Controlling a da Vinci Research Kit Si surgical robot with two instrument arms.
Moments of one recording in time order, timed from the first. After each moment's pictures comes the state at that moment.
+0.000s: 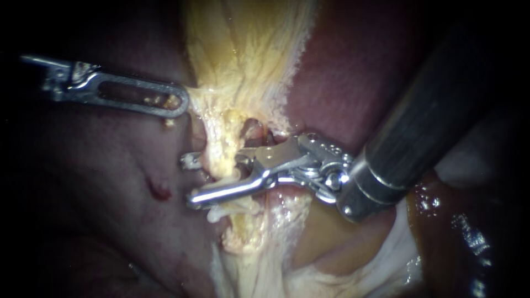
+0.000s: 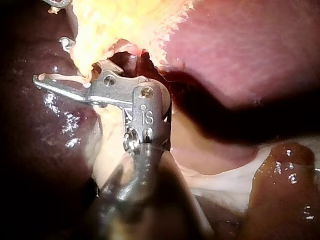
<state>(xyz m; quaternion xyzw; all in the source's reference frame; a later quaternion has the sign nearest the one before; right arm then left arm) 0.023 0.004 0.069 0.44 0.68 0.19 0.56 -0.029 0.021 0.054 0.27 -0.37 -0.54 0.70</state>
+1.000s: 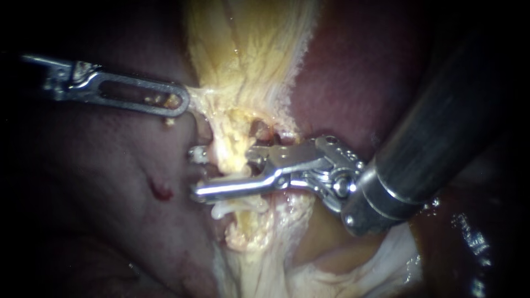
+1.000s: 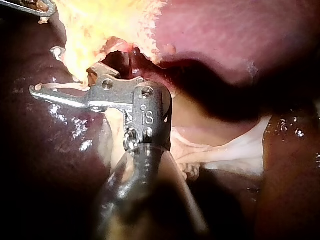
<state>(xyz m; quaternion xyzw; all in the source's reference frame) 0.022 0.004 0.066 0.42 0.68 0.24 0.56 -0.029 0.021 0.055 0.27 -0.37 -0.54 0.70</state>
